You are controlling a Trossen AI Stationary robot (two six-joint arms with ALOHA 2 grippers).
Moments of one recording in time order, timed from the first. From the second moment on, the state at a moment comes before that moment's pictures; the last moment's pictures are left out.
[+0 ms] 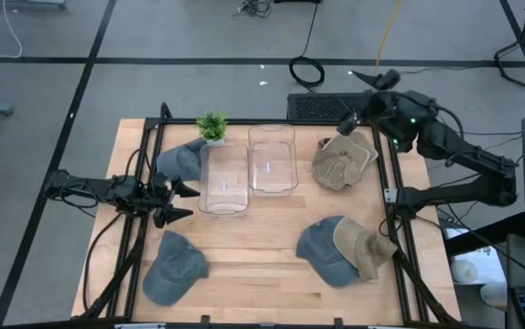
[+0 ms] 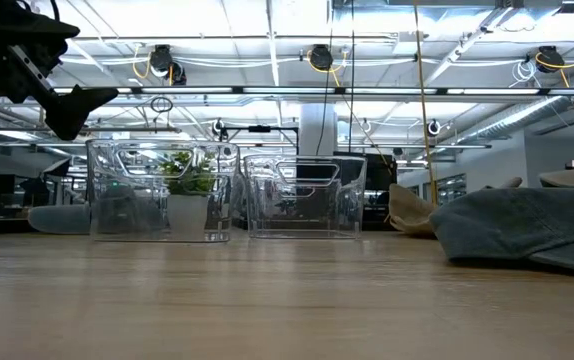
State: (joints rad) left arm -0.19 0.02 0.01 0.06 -0.07 -0.48; right arm -0.31 1.01 1.27 -0.29 0.57 -0.58
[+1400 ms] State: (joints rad) left arm -0.19 0.02 0.01 0.06 -0.07 -0.48; right arm -0.46 1.34 1.73 -1.29 0.02 0.22
